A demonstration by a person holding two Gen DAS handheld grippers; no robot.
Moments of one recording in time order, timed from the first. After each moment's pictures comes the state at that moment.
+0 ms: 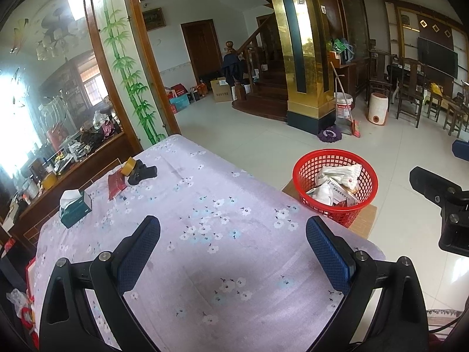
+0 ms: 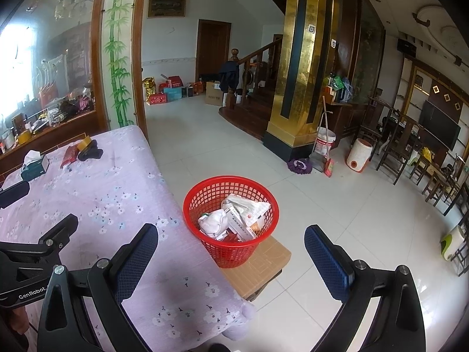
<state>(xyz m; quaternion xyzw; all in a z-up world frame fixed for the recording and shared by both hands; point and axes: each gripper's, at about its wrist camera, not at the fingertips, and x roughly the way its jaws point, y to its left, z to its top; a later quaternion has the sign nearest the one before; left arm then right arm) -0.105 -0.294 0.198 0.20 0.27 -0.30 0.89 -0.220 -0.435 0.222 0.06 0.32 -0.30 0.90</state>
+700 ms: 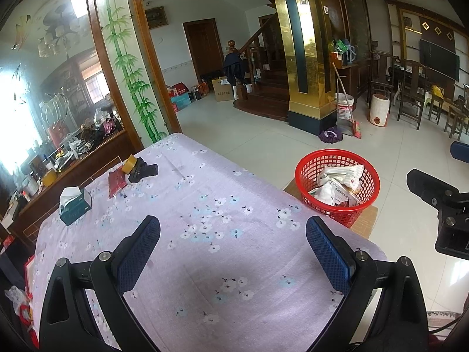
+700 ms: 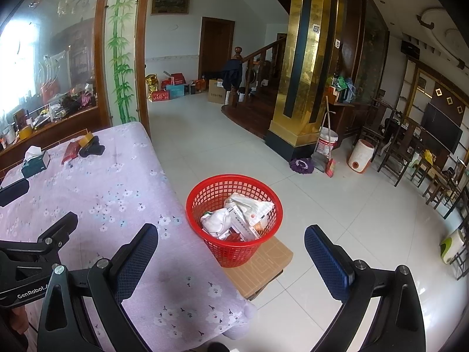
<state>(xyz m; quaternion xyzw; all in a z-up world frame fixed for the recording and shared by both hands) -0.103 -0.291 0.196 0.20 0.27 -0.30 0.89 -0.212 -0.436 0.215 0.06 0.33 -0.29 0.90</state>
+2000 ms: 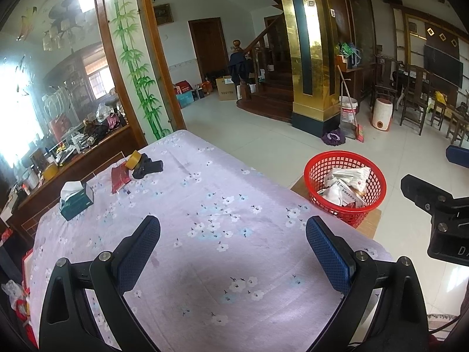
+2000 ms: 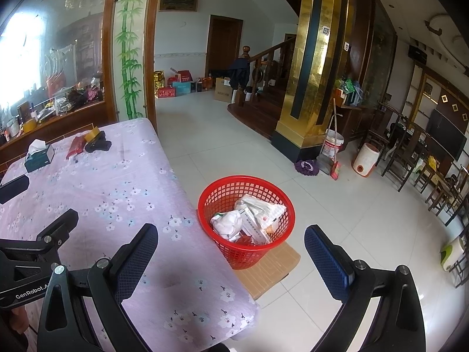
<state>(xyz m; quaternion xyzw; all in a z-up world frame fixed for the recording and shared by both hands) -0.091 -0.271 0.192 0.19 0.27 -0.30 0.89 -0.186 -0.430 0.218 0.05 0.34 -0.28 0.90</state>
